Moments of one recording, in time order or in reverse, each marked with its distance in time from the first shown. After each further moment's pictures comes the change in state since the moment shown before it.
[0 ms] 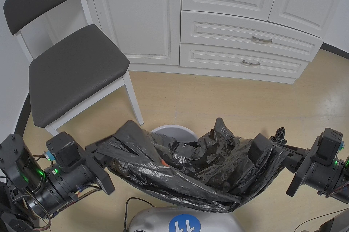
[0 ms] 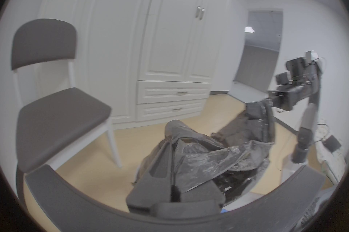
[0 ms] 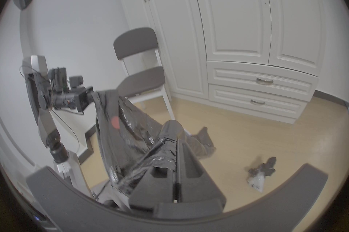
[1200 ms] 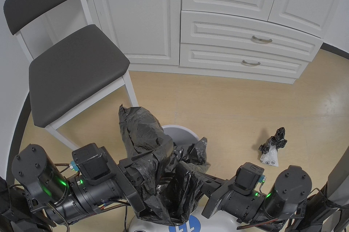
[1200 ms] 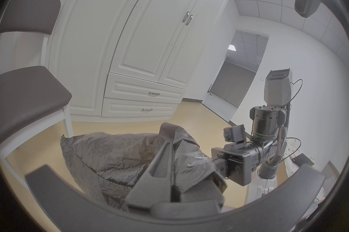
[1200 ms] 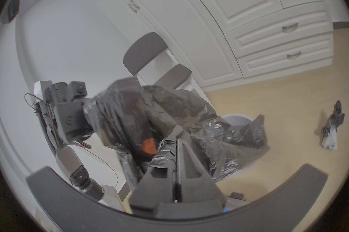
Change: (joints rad) left arm -0.116 0.172 -0.012 -0.201 -0.170 -0.166; right arm 0.157 0.721 0.081 -0.913 0.054 0.370
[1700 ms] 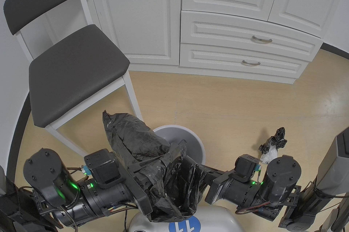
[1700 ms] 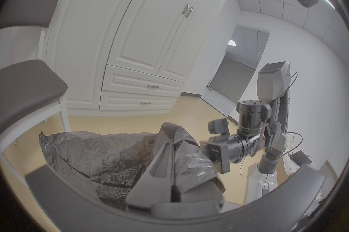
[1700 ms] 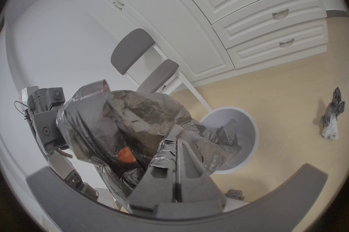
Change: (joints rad) left arm -0.012 0.056 -0.003 -0.006 0.003 -0.003; right arm -0.120 0.074 -0.021 -0.001 0.093 0.061
